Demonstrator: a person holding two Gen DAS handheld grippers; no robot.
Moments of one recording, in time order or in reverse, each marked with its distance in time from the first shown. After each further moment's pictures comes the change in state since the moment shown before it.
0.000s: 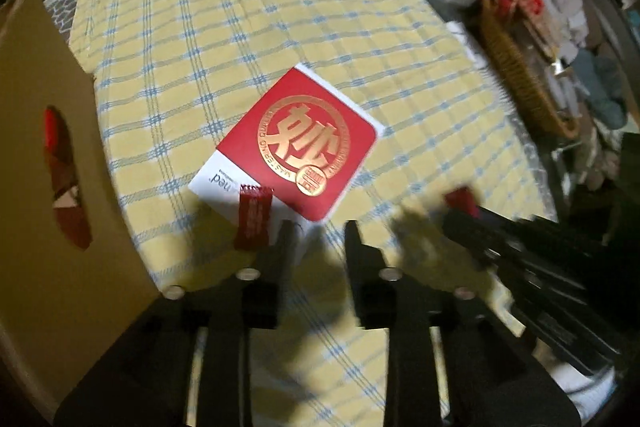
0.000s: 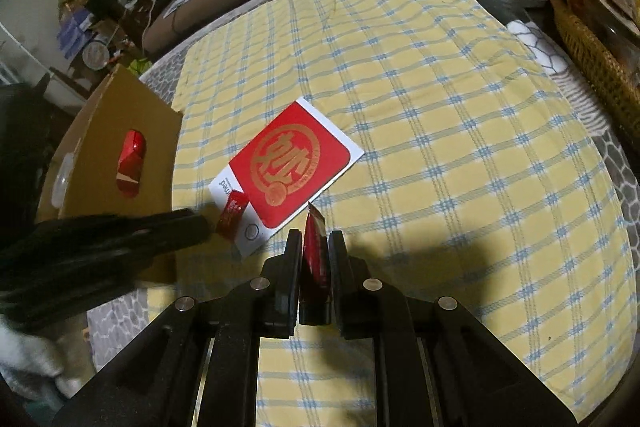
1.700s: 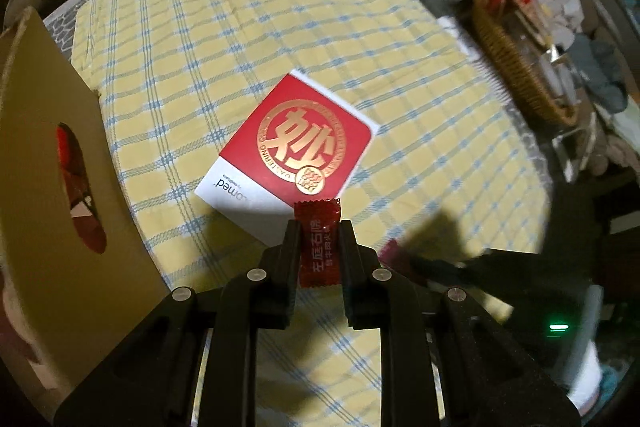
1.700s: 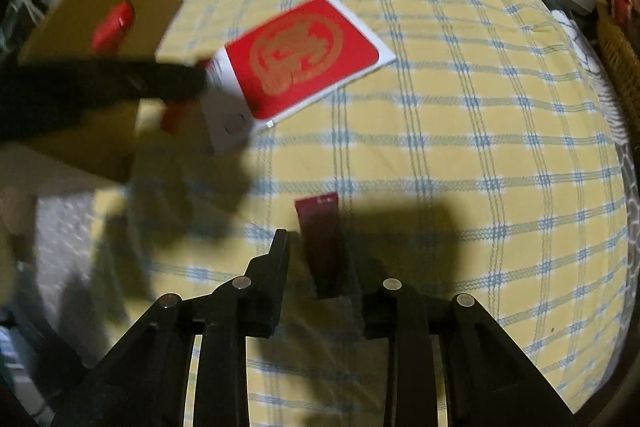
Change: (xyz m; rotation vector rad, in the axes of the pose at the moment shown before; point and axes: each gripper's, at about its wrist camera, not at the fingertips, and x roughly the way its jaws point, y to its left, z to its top) left arm -0.026 -0.008 -0.004 0.059 -0.012 0.012; right arm 0.056 0.025 -0.047 -0.247 0.226 -0.144
